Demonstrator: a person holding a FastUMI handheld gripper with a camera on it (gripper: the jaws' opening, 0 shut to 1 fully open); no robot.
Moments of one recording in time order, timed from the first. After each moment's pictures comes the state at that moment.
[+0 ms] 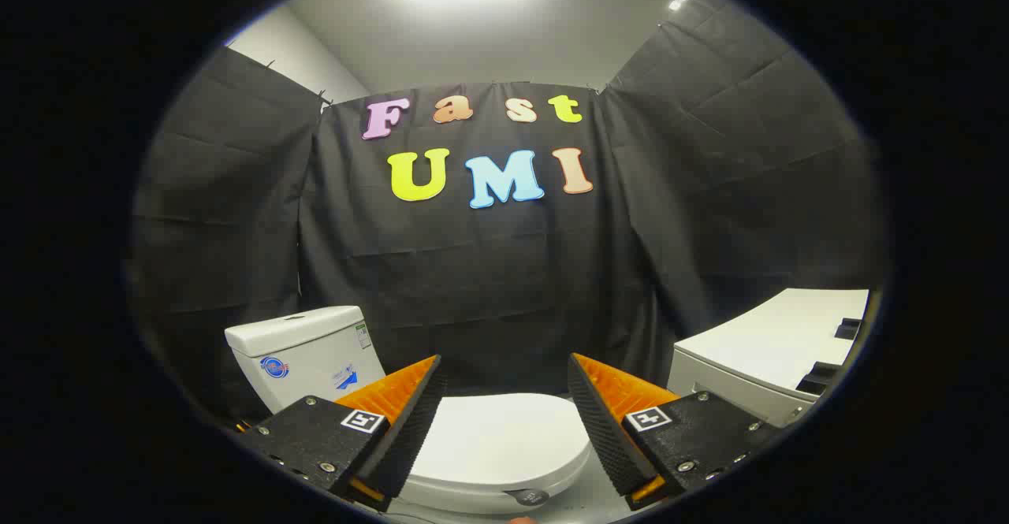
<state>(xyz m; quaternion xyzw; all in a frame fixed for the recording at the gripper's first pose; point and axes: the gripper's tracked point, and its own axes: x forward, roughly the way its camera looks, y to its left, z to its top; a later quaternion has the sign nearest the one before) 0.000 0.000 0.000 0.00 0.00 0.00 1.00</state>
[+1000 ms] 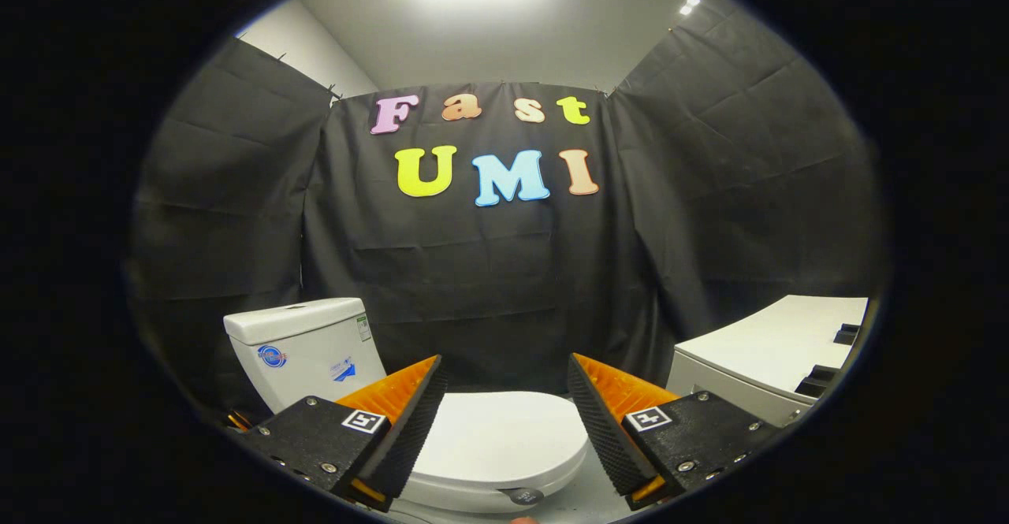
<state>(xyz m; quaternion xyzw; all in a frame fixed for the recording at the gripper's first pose) -0.005 0.002 -0.002 -0.02 -0.01 0.01 1.00</state>
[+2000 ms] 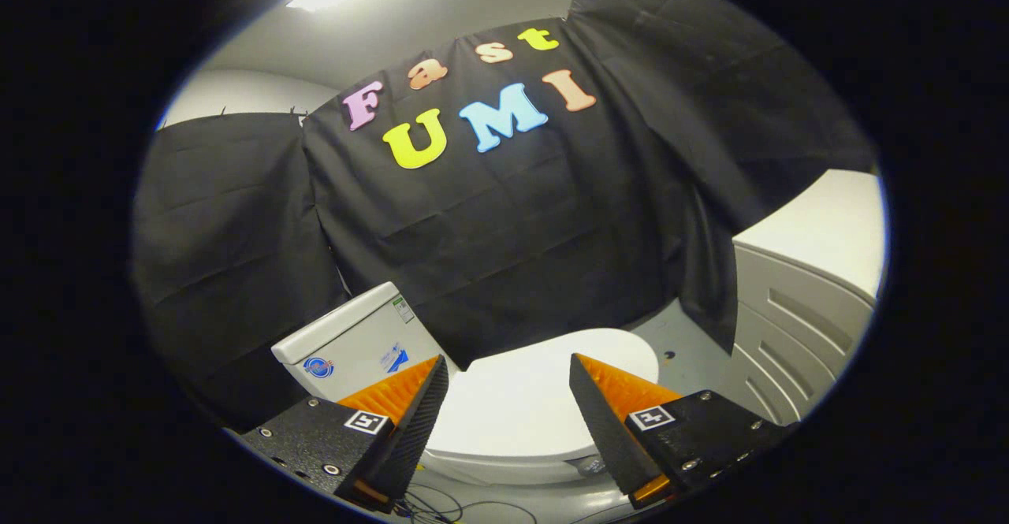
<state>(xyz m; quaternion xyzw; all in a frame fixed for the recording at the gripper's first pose) 0.026 -0.015 -0.085 0.17 0.15 0.09 0.97</state>
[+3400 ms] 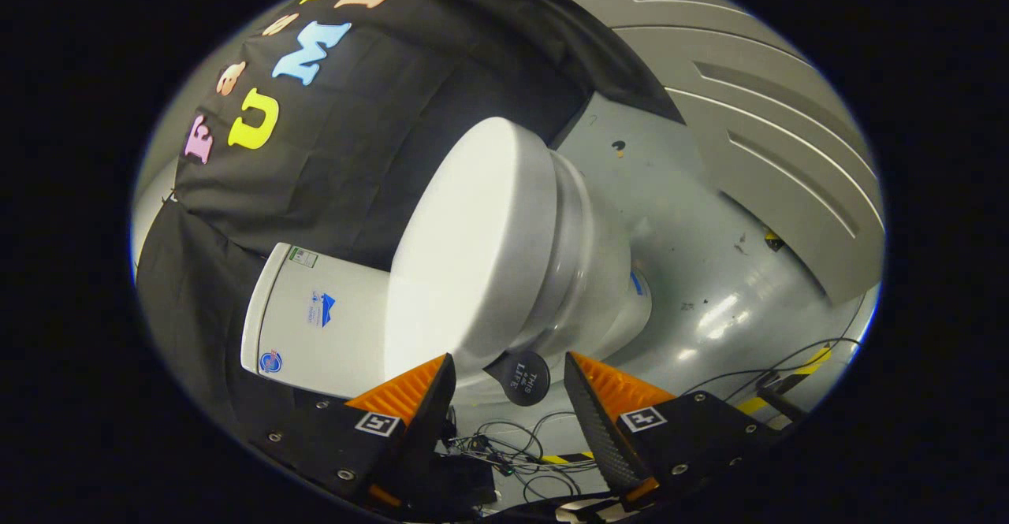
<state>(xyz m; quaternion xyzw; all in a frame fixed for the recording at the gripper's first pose) 0.027 -0.053 -0.310 0.39 0.41 0.03 0.83</state>
